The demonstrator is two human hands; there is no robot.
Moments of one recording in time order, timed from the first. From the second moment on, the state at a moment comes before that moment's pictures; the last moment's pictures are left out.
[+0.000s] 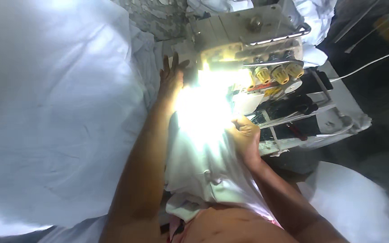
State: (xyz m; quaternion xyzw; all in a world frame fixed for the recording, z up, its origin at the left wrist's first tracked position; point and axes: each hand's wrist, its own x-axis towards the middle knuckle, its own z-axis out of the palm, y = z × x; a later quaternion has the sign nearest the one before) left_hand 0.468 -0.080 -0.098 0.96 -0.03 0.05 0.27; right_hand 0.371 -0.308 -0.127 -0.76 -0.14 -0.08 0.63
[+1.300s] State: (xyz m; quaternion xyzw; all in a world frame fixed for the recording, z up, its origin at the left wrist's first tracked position) left_hand 0.211 -0.173 -0.185 0.73 0.27 -0.38 0.50; right_hand 0.348 -0.386 -0.138 -0.69 -0.09 0.29 0.65
